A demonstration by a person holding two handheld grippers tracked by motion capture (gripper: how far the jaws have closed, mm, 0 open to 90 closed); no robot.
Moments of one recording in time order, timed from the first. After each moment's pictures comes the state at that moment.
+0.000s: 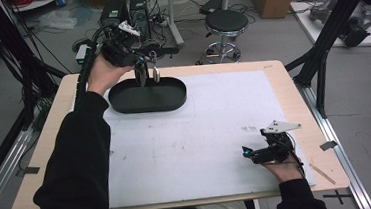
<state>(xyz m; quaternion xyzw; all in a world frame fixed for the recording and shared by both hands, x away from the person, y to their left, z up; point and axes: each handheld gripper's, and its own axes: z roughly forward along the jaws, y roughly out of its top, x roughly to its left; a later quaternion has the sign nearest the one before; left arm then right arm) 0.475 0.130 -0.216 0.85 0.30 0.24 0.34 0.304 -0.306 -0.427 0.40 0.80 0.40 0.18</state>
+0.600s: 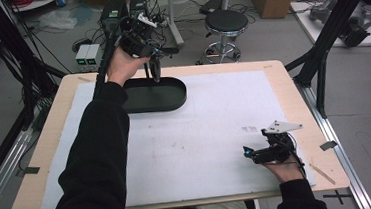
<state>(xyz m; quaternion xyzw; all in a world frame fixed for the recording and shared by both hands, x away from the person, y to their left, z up) 0.501 0.093 -0.214 0.84 0.31 0.25 0.36 0.303 -0.309 -0.427 0.40 0.80 0.40 0.18</state>
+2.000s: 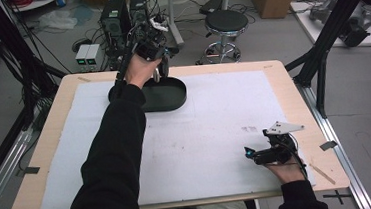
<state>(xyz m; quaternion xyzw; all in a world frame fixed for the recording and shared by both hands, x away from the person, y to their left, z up) 0.522 0.064 -0.248 0.81 0.35 0.30 0.37 0.300 -0.312 -0.427 0.40 0.80 0.40 0.19</state>
